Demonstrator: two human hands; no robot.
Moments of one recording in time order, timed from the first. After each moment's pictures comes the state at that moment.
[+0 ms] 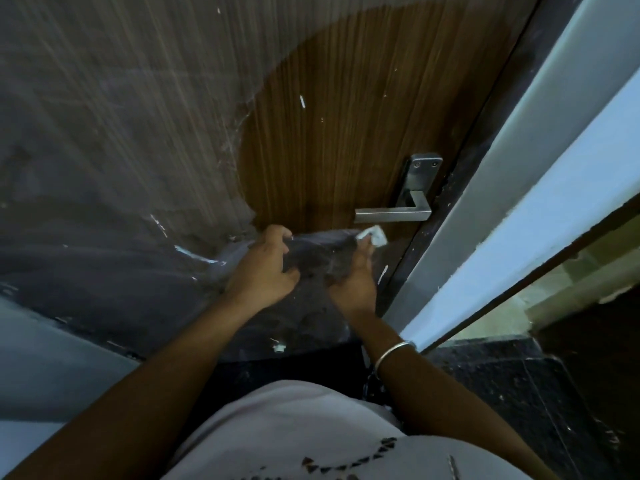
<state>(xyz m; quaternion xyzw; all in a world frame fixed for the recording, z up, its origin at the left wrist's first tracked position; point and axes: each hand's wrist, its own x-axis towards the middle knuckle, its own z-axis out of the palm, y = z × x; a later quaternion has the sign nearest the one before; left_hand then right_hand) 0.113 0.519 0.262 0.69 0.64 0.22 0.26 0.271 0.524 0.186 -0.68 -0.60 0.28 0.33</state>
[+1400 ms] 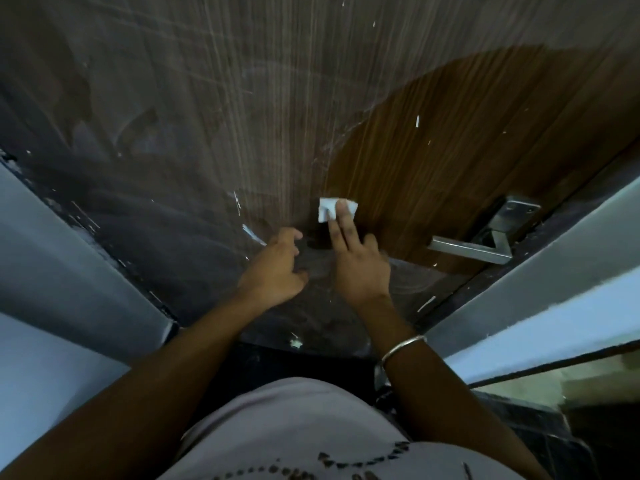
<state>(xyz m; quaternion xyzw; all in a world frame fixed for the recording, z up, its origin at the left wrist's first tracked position) 0.059 0.497 0.263 0.60 0.71 0.25 0.26 0.205 0.551 0.224 -0.49 -0.84 -0.10 0.19</state>
